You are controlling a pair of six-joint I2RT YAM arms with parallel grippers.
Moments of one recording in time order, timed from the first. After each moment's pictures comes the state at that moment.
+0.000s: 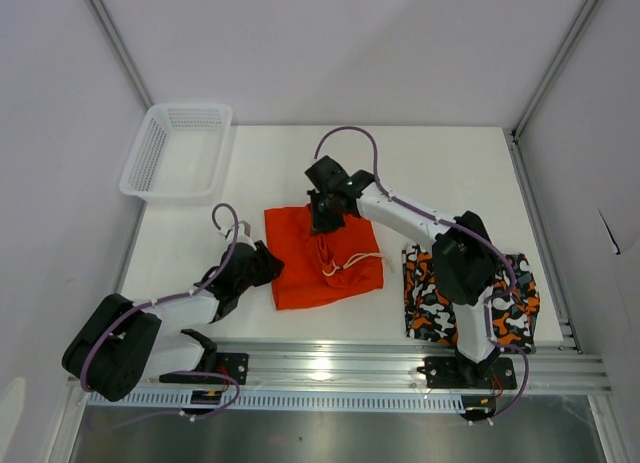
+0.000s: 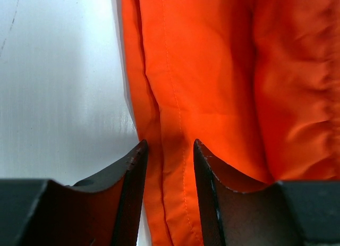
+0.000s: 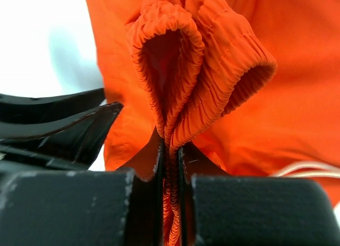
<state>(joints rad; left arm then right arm) -0.49 1.20 0.23 0.35 -0.10 -0.76 0.78 1.98 1.71 -0.73 -0.06 0.62</state>
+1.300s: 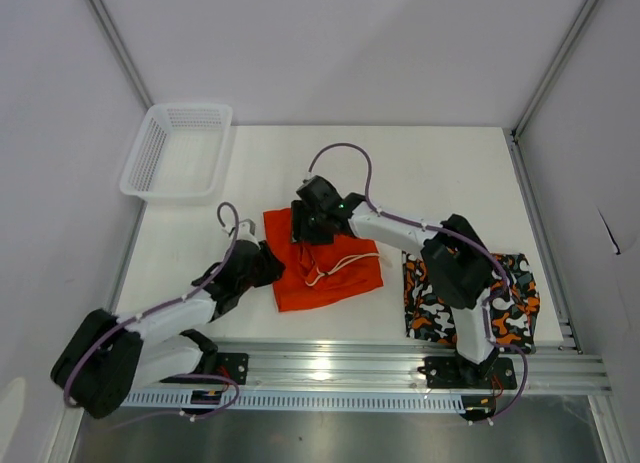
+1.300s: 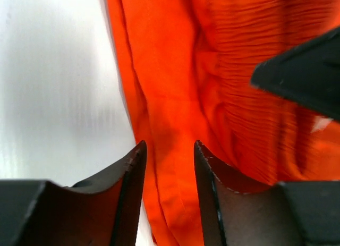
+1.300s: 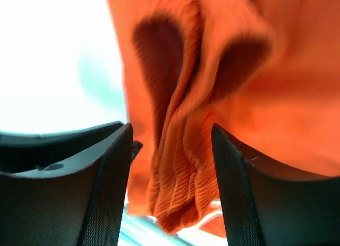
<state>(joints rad) -0.56 1.13 0.31 0.14 -0.15 -0.74 0.86 2.03 1.58 -0.48 0.00 0.74</state>
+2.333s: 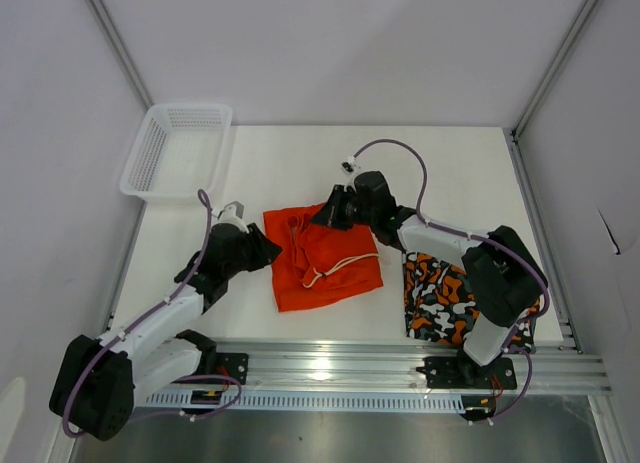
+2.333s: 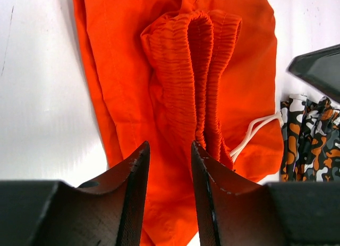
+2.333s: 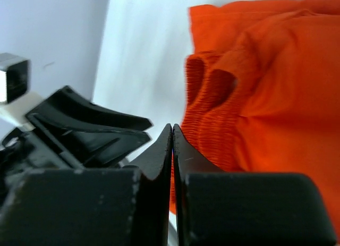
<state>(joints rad) -0.40 0.96 0.41 0.00 0.05 -0.72 0.67 1.73 1.07 0.24 -0.36 0.80</state>
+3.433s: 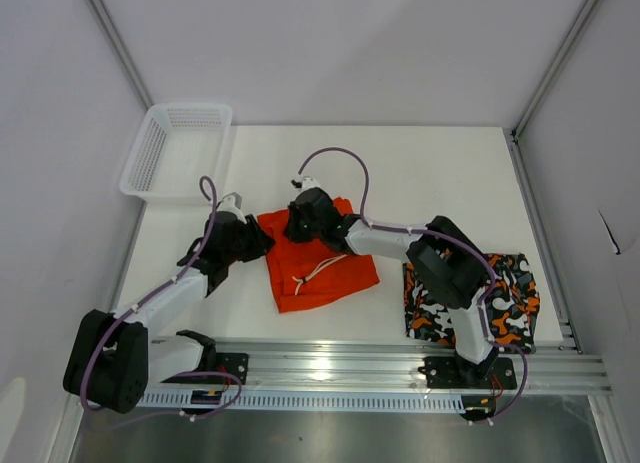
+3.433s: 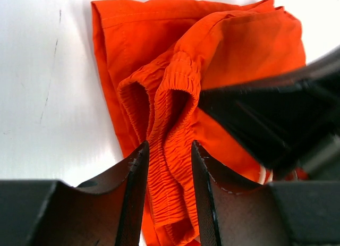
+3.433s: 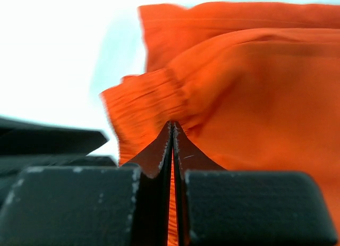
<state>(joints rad) -0.31 1.12 0.49 0.03 0.08 -0.61 0.87 2.04 1.36 0.08 0.01 0.62</state>
